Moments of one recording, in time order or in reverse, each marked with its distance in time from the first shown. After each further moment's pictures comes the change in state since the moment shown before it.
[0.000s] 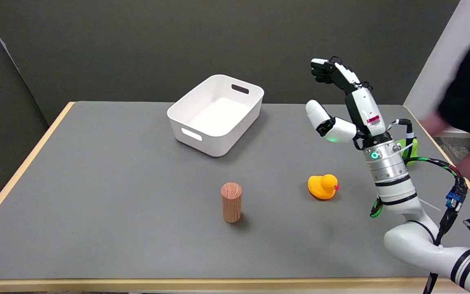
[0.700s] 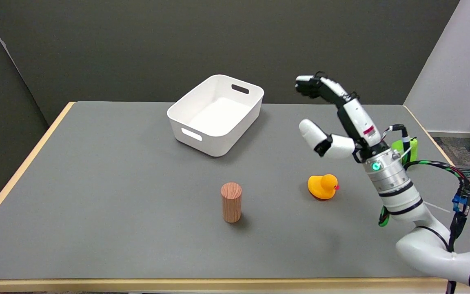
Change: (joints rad) arm -0.059 0.079 -0.042 0.037 -0.075 0.014 0.147
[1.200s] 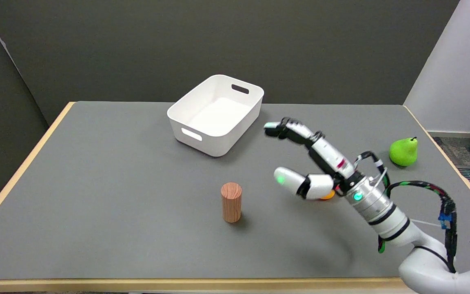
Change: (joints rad) arm -0.056 -0.007 -0.069 -0.012 -0.171 -0.094 0.197
